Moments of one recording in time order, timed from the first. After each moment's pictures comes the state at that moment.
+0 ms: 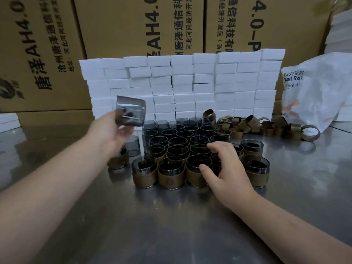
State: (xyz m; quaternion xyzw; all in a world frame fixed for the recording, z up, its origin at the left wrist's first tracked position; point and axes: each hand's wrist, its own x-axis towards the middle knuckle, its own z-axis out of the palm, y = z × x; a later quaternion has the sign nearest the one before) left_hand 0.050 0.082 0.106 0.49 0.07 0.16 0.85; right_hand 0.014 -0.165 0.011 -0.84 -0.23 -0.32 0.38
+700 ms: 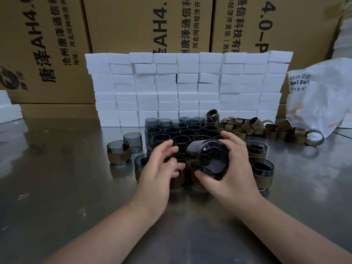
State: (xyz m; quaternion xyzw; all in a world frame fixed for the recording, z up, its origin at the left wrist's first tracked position) left_hand -0.020 0.002 0.020 0.68 -0.16 0.20 0.69; right_hand 0.006 -0.159 0.018 -0.78 -0.26 -0.41 0.38
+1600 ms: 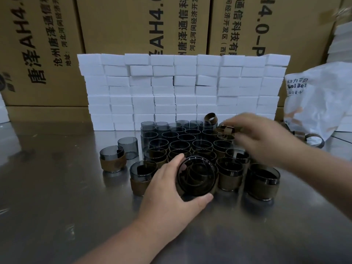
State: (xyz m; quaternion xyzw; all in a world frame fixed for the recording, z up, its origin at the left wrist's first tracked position) left_hand -0.006 -0.003 -0.003 0.85 -0.15 0.28 0.41; right_hand 0.031 -0.207 0.108 -0.93 -0.23 -0.24 0.16
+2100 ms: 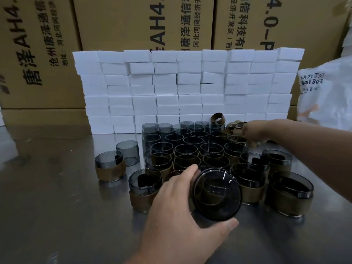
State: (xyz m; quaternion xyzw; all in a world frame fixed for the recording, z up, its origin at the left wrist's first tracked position) left_hand -0.007 -0.003 0.001 0.89 -0.13 0.25 0.37; right_hand 0.211 -0.229 0.091 -1.00 -0.01 0.02 -0.05
